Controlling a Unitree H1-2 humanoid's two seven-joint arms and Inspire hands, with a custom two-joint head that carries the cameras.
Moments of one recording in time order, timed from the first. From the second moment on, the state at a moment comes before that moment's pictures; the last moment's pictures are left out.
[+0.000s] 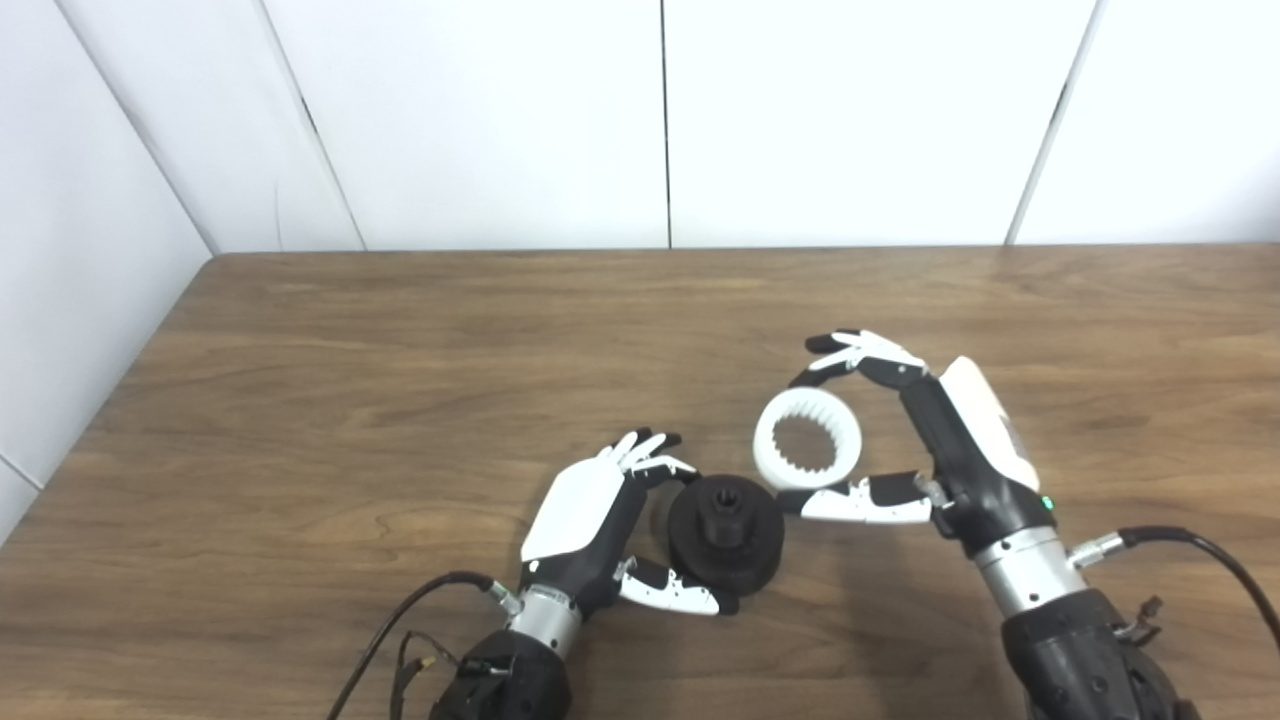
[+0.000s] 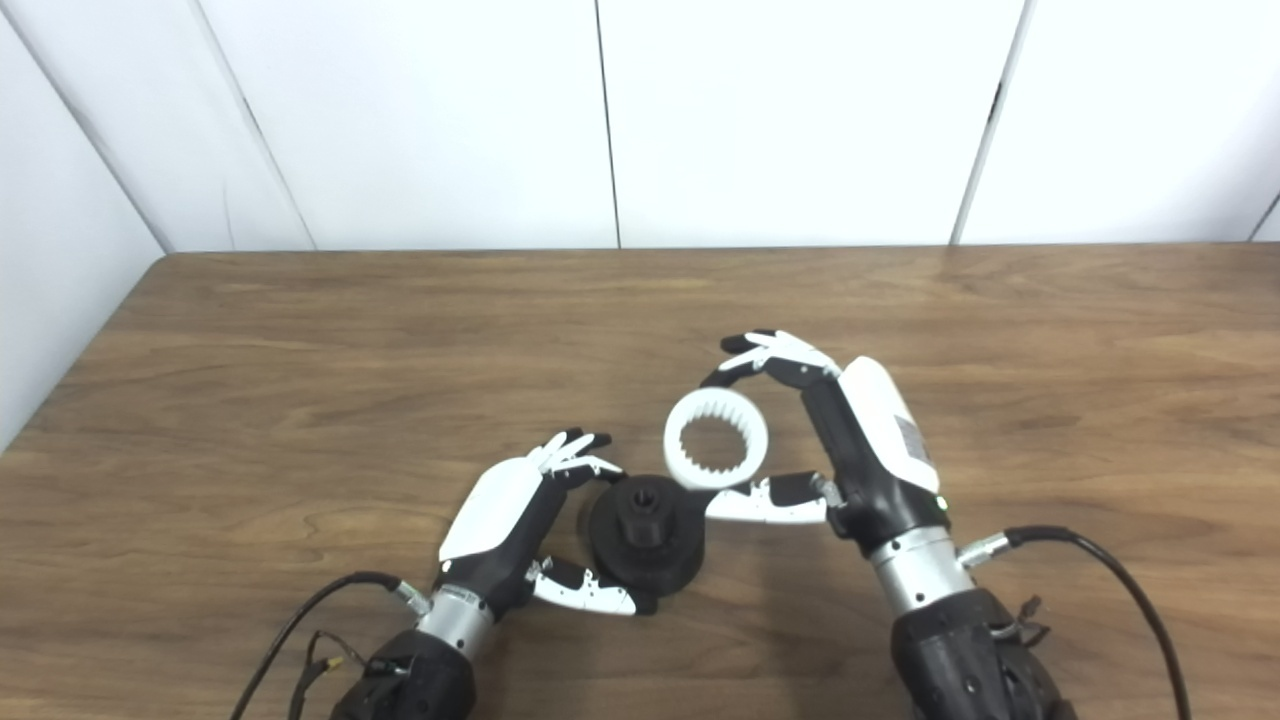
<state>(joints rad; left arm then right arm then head) 0.02 0.11 -0.37 -0.22 0.77 0.20 -0.08 -0.06 -0.14 0.25 -0.52 -0.59 0.22 0.16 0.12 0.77</state>
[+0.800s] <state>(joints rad) 0.01 0.11 -0.37 -0.22 0.78 0.20 -0.08 -0.04 -0.07 0.32 -0.37 -0.66 0.22 0.15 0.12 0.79</state>
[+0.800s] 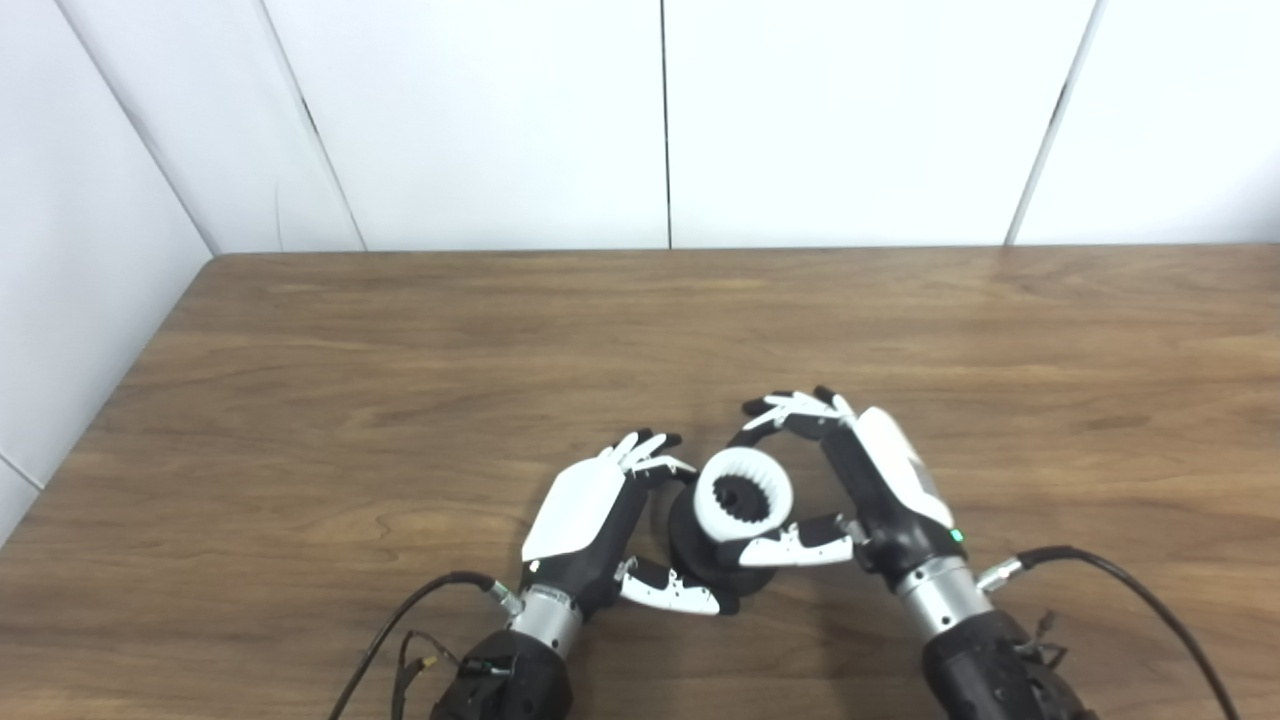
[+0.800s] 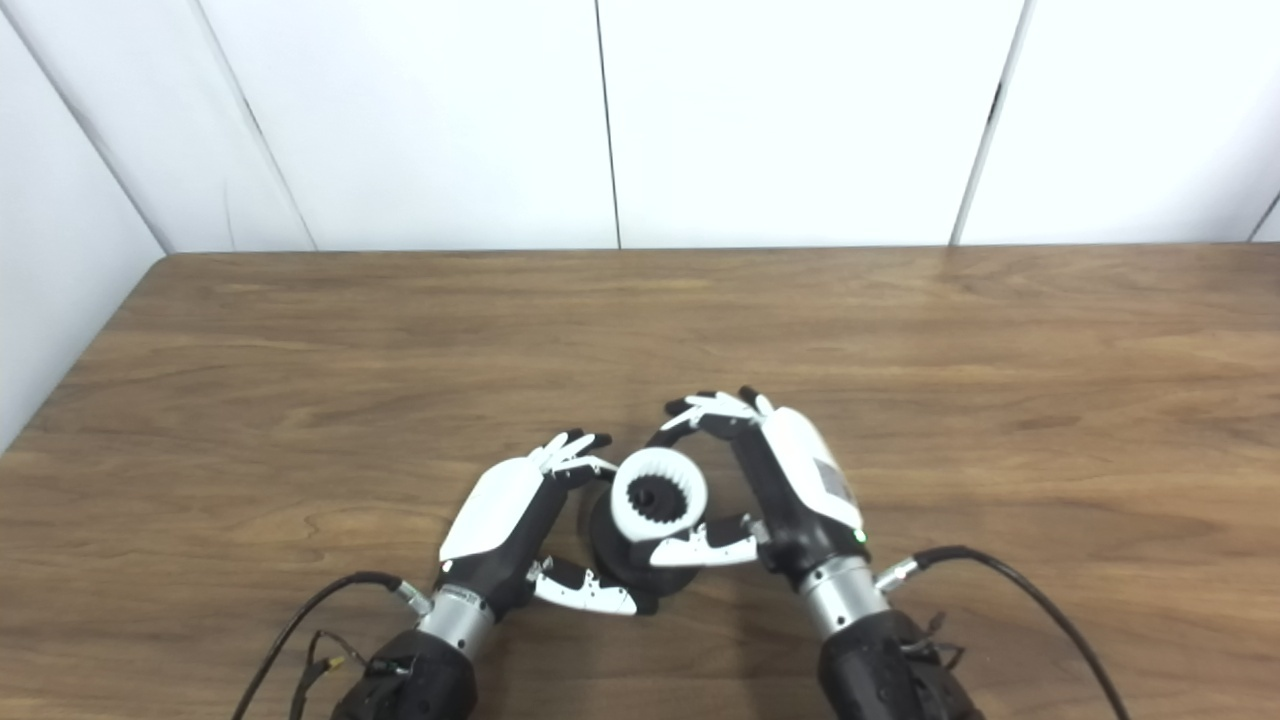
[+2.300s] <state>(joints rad) 0.01 0.10 -0.38 -0.22 0.79 0.22 -0.09 -0.09 -0.22 0.35 -0.33 -0.59 0.25 0.33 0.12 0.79</state>
